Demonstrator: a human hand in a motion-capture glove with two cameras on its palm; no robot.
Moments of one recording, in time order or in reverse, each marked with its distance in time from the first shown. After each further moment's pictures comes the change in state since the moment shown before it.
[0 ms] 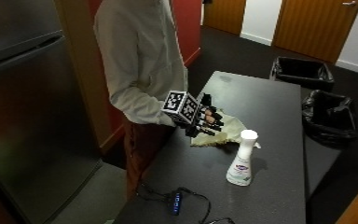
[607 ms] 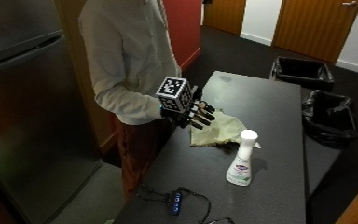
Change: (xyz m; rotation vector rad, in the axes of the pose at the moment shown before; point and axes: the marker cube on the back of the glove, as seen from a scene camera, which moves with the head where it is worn) arm -0.009 0.039 -0.038 -0.240 0.199 -0.069
